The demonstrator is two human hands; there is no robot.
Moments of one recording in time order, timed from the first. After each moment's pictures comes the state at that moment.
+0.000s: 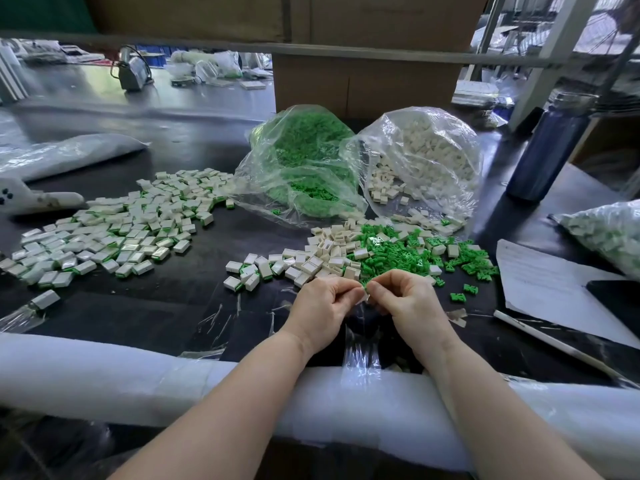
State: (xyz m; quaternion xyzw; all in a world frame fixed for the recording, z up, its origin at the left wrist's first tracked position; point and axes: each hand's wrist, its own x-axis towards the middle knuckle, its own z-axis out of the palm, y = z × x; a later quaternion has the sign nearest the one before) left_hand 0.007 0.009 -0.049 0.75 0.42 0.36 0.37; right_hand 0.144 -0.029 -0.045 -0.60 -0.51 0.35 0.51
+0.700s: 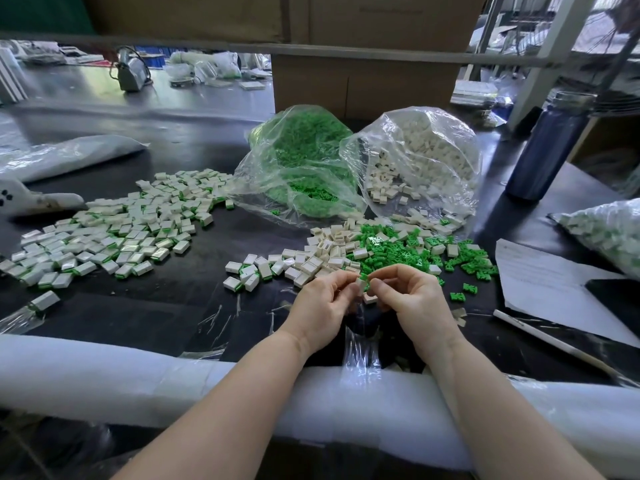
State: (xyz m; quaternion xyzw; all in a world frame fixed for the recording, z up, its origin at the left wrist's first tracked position) left_hand 0.008 0.013 -0.056 0.72 0.40 0.36 0.44; right_hand 0.146 -0.030 -0.043 -0.55 -0.48 0.38 0.56
